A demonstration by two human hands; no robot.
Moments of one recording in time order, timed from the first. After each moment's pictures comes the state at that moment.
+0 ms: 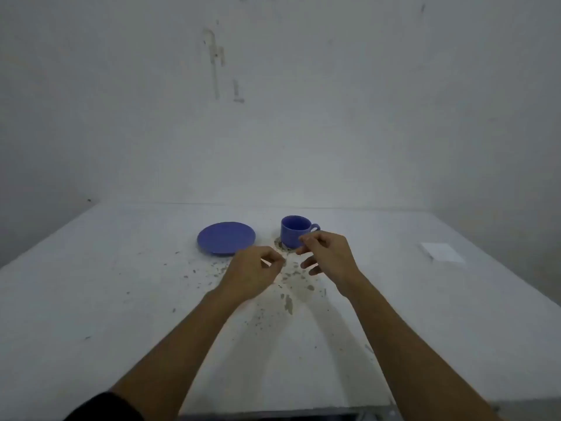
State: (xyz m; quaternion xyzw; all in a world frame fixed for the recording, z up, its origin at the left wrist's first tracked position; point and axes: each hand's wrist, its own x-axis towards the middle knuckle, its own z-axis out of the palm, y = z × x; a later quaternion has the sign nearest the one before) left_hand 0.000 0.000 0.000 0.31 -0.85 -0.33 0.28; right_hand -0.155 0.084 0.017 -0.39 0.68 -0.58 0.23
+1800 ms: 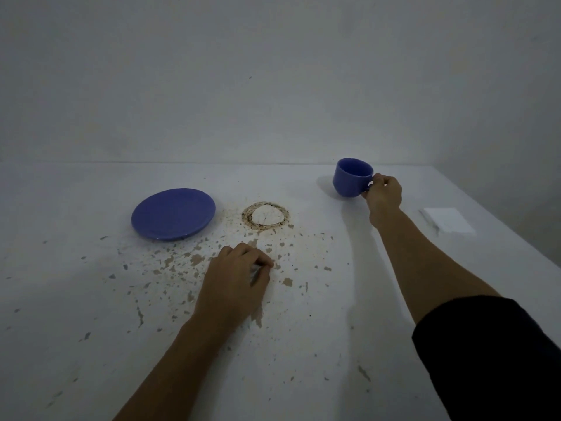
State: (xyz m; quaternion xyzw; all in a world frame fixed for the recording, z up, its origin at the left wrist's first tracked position) left_hand -0.058 -0.021 -0.076 0.32 -0.89 -0.18 0.28; right_hand -0.385 0.014 -0.021 -0.07 0.75 -0.66 0.08
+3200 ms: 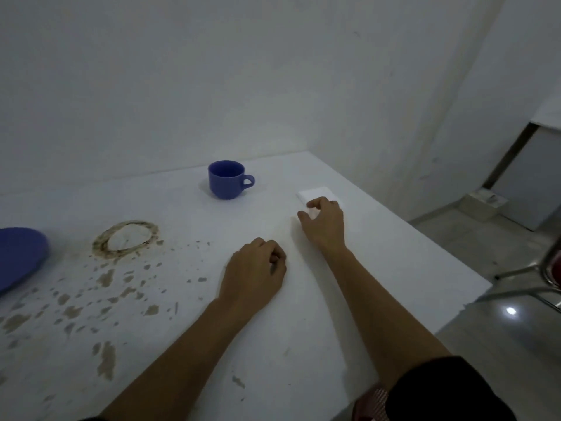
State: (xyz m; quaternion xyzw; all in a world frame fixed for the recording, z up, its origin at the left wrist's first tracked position) left_hand -0.243 0.096 -0.070 0.13 -0.93 -0.25 0.25; right_hand -0.405 0.178 -0.052 -0.18 0.89 -0.42 -0.06
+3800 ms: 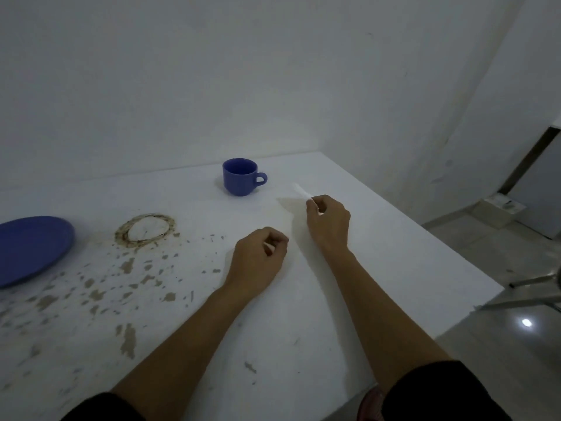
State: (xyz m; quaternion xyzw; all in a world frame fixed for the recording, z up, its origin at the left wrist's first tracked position) left_hand -0.230 0.086 -0.053 0.20 -0.84 -0.43 0.27; right_hand -0.379 0.167 -0.044 -0.20 0.83 -0.50 -0.11
